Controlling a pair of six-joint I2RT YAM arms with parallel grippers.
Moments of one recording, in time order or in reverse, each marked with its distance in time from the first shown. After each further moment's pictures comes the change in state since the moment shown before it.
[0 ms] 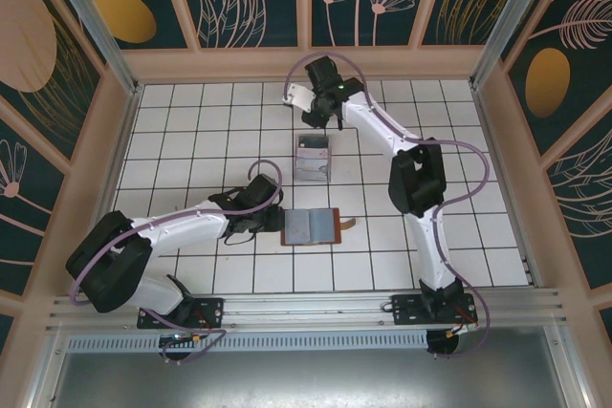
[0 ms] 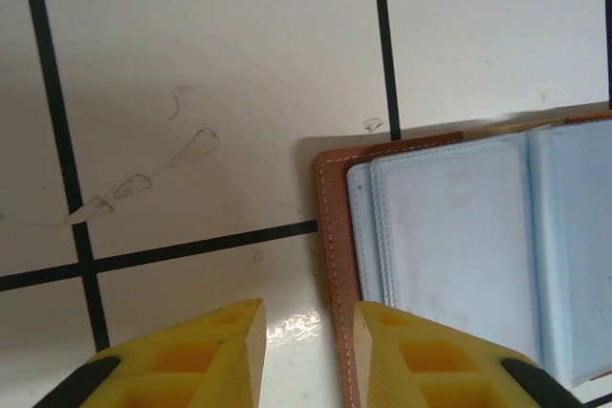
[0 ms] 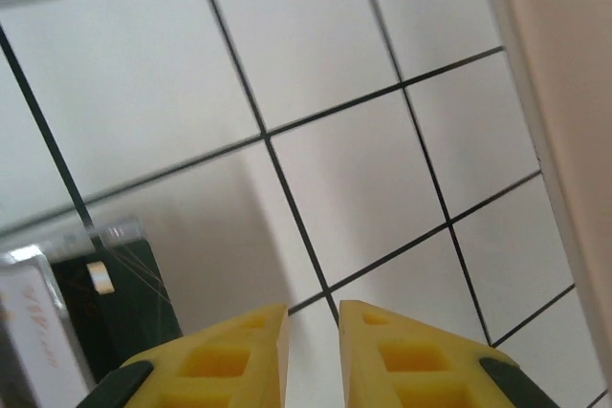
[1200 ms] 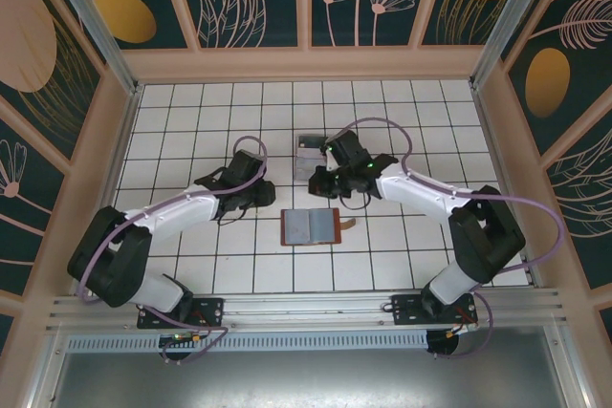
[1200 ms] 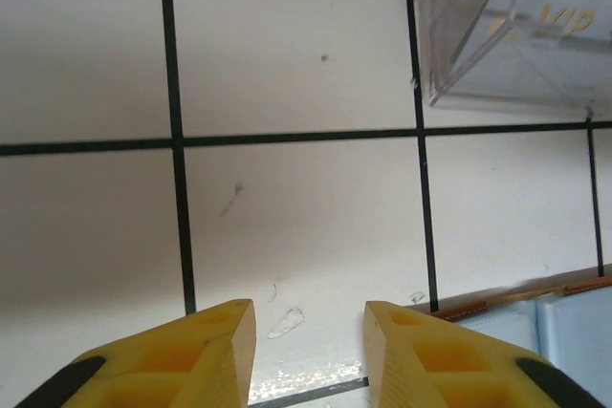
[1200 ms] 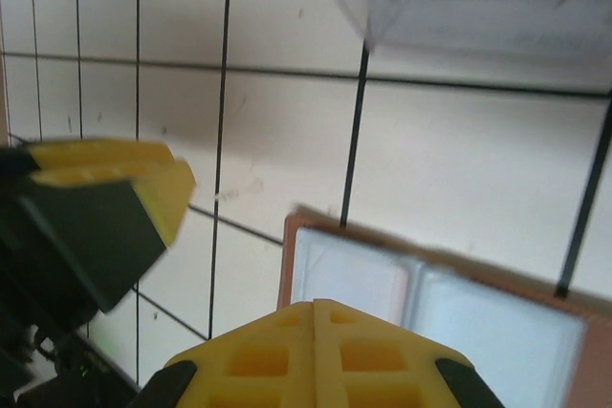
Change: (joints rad) left arm 0.201 0.011 0.075 0.047 0.020 0.132; right arm 0.158 -0.654 -1.059 0.381 -0.307 1.439
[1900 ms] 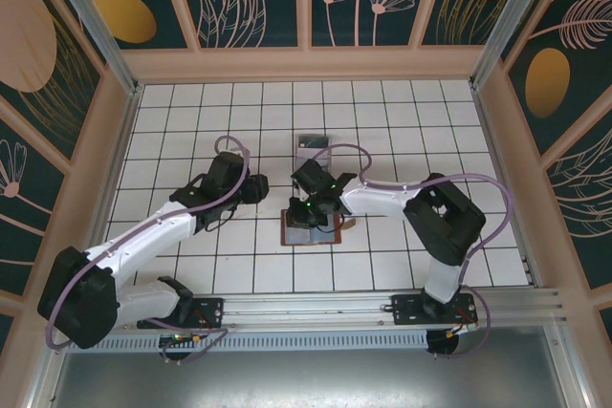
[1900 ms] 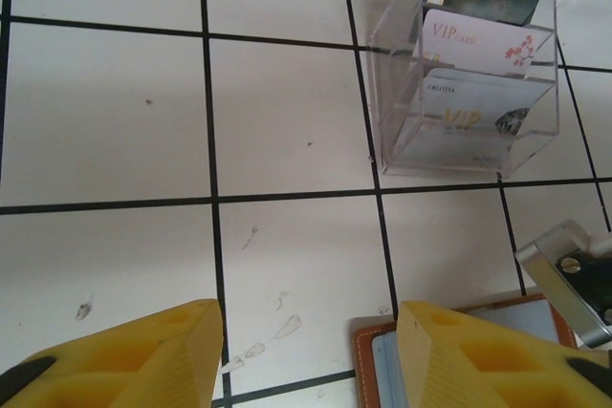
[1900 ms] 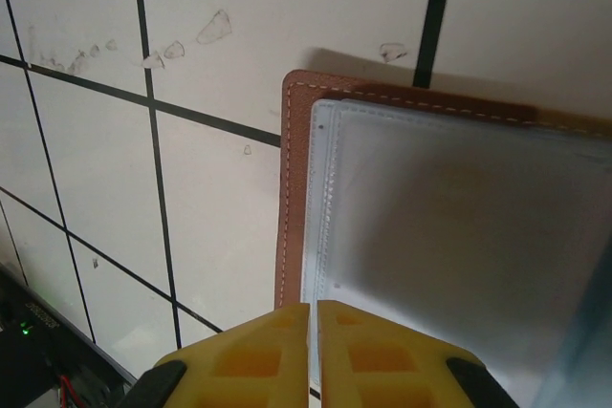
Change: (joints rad) left arm 0.007 -0.246 -0.069 0.000 -0.072 0.018; right arm 0.191 0.222 0.019 0.049 -0.021 0.126
